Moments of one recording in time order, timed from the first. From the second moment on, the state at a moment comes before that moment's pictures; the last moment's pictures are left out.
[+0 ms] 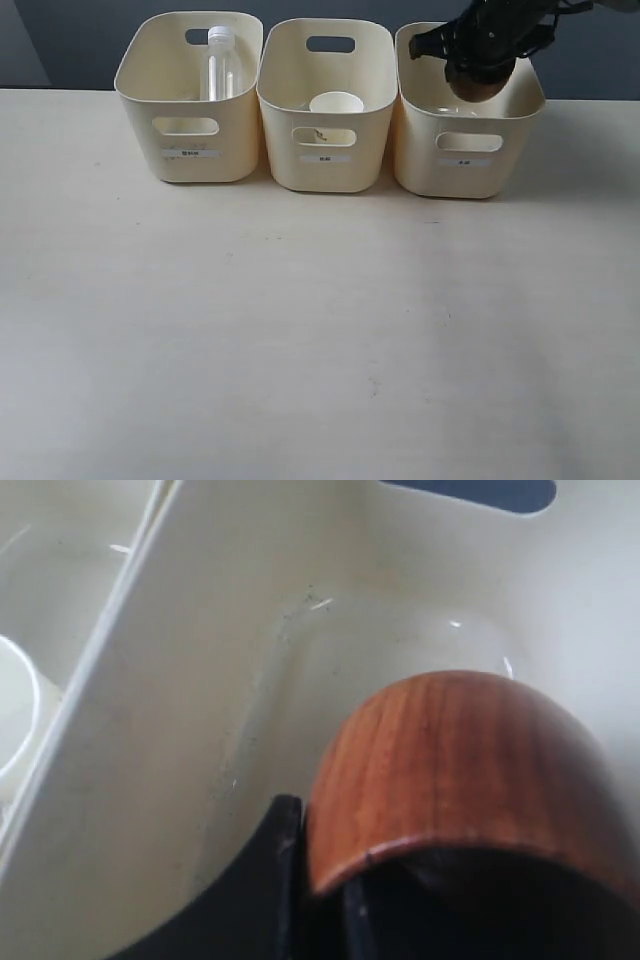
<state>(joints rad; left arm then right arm) -0.02 0.04 0.00 0.16 -0.10 0.12 0.19 2.21 -1.92 0.07 0.77 -0.05</state>
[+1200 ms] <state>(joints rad) -0.02 0.04 0.00 0.16 -0.10 0.12 0.13 2.30 -1.93 0.17 0.77 -0.16</state>
